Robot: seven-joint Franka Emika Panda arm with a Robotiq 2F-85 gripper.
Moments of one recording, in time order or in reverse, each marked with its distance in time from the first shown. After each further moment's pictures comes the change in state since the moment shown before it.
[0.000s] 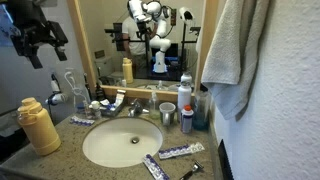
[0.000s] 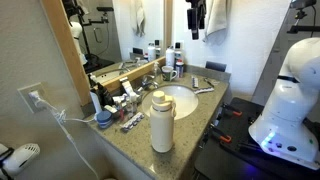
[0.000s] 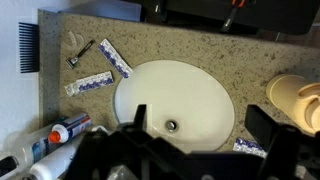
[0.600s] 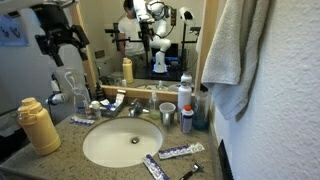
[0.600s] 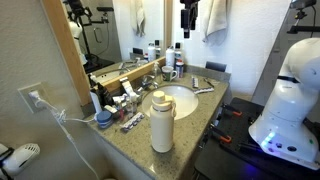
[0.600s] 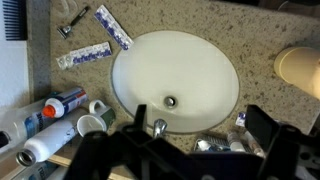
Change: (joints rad) arm 0.008 0.062 -0.117 0.006 -0.024 0.167 -0.101
